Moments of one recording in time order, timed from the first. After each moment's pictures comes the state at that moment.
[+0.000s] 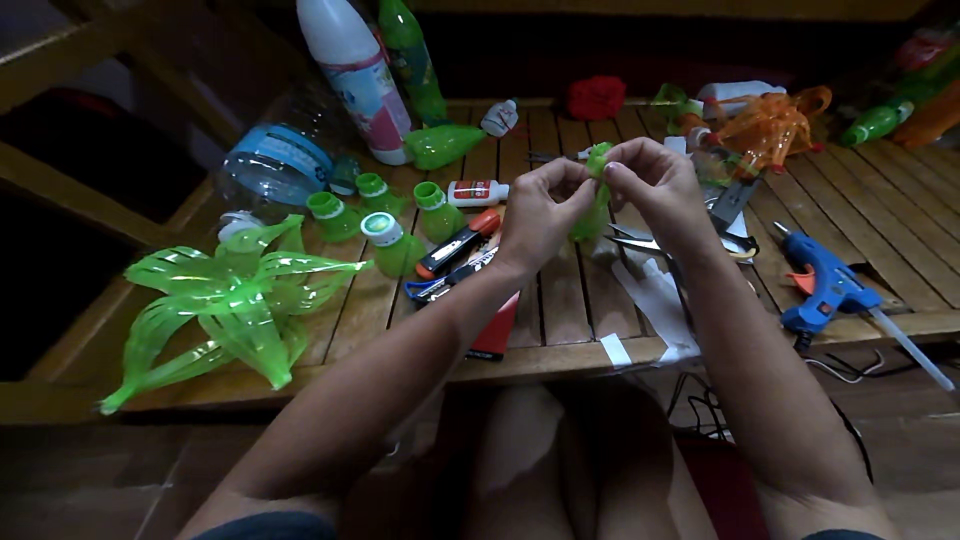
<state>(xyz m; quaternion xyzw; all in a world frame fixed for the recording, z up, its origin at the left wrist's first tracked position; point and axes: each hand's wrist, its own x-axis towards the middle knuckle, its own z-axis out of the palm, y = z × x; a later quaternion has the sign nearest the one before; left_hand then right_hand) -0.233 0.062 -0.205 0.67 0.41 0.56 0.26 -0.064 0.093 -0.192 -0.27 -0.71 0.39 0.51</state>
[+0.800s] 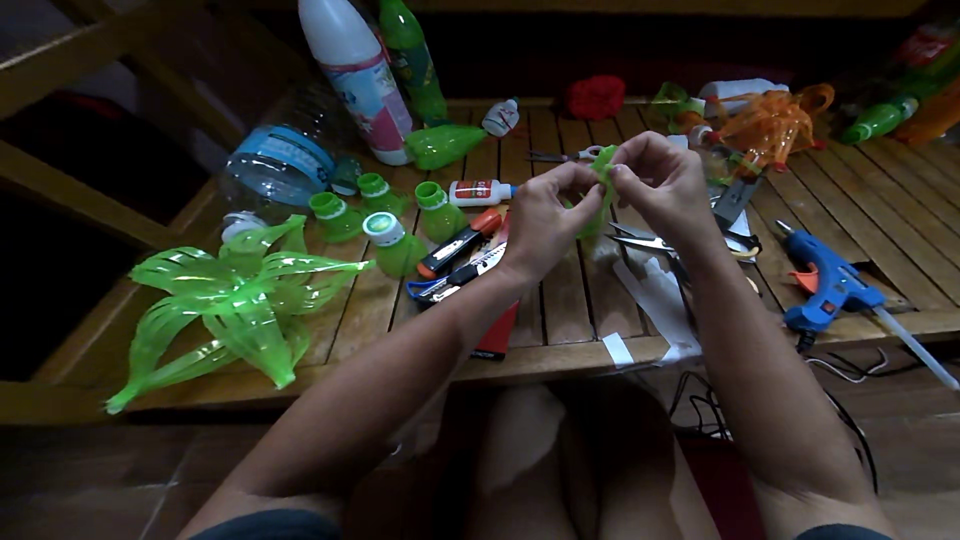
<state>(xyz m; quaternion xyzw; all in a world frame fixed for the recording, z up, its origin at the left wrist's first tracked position) -0.229 0.061 -0.209 0.69 0.42 0.55 0.21 -0.061 0.093 -0.190 -0.27 -0.76 0.29 0.52</state>
